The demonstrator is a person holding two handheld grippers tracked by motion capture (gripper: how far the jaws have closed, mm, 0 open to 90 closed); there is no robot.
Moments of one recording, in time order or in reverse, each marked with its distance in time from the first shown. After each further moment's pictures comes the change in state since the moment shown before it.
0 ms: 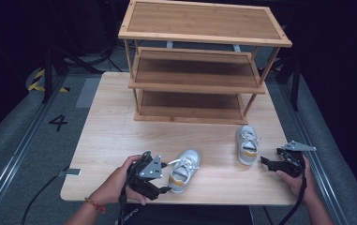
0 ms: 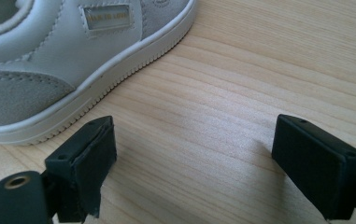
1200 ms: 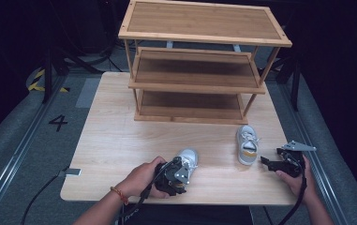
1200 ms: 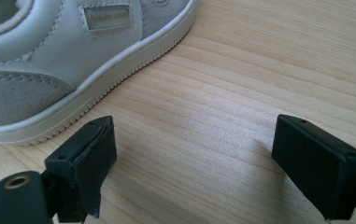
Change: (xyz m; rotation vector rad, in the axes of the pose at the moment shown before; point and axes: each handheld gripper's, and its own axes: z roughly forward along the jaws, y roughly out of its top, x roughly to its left) left arm 0.006 0.035 0.057 0.238 -0.186 0.145; right arm 0.000 0.000 0.000 0.000 -0.001 -0.002
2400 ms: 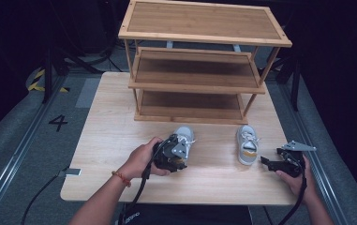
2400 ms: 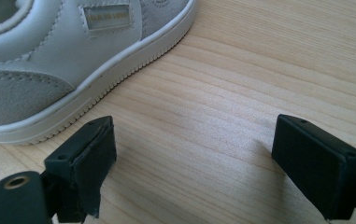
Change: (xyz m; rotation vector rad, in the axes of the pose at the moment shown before) left arm 0.052 0.003 -0.029 -0.081 0.125 -0.095; right arm 0.000 0.000 0.000 0.000 0.000 0.001
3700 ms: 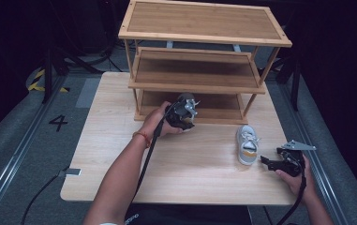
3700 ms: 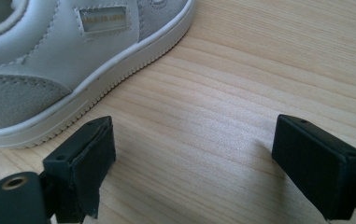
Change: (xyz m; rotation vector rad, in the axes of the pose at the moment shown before) left arm 0.127 0.033 0.030 0.021 0.142 -0.059; right arm 0.000 0.001 0.001 0.001 -0.002 0.006
